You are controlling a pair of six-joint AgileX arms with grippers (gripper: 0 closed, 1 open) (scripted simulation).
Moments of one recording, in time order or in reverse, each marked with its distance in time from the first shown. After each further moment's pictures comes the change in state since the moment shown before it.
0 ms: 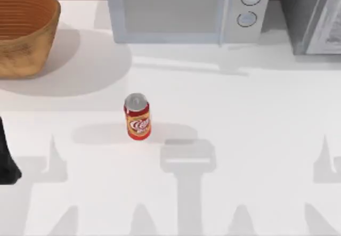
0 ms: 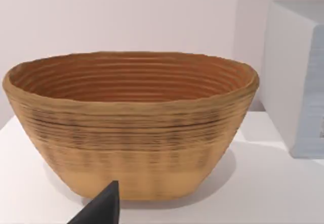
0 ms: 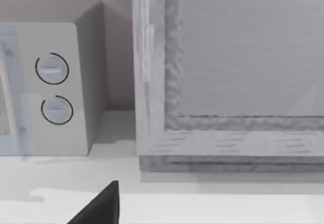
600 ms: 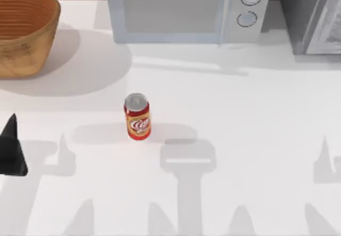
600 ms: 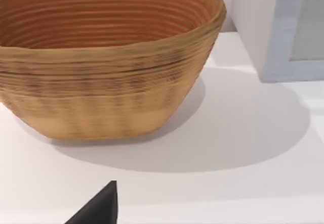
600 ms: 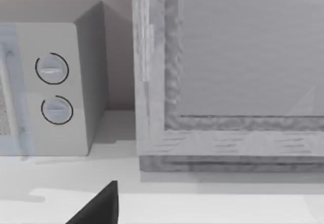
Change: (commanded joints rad) left arm -0.074 0.293 0.234 -0.192 0.004 0.015; right arm 0.000 0.000 0.000 0.000 0.000 0.000
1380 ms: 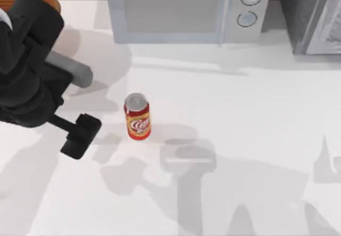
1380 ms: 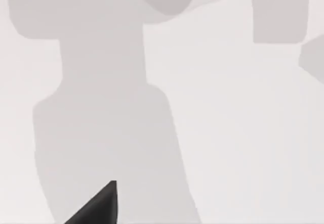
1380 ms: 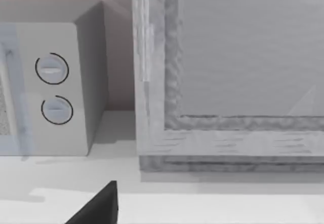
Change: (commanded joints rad) left arm -0.274 1.204 0.861 -0.797 -0.017 0.141; right arm 0.000 0.000 0.000 0.000 0.000 0.000
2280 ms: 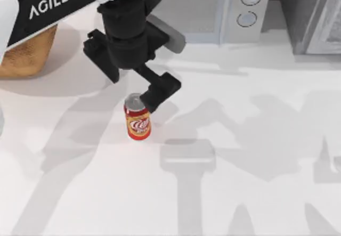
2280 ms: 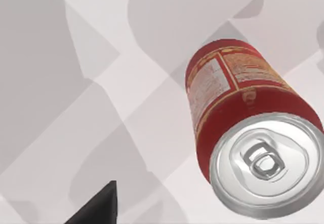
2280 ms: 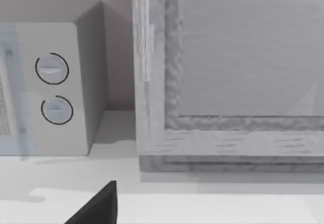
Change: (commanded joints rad) left arm -0.194 0.652 0.805 -0.329 0.014 0.117; right arm 0.000 0.000 0.000 0.000 0.000 0.000
